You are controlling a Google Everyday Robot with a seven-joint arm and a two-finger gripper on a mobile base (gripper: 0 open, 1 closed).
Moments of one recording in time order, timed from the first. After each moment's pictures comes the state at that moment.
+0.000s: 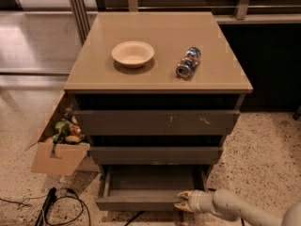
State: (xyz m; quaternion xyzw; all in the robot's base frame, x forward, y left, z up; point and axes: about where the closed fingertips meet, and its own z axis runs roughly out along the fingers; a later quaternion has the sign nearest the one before) arm 0.512 -0.148 0.189 -0.55 0.74 0.16 0.36
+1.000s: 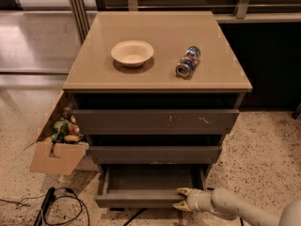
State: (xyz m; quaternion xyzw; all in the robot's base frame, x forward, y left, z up) arm 0.512 -0.148 0.189 -0.55 0.74 0.16 0.36
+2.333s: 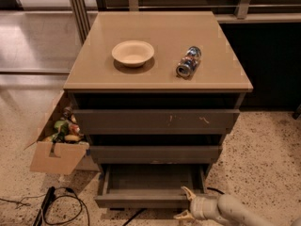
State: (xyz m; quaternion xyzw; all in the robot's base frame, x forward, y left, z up) arm 0.468 -0.151 0.171 -0.56 0.71 0.22 0.37
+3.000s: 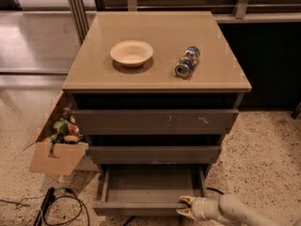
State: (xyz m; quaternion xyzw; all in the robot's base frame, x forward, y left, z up) arm 0.469 -0.151 0.185 -0.56 0.71 0.22 0.37
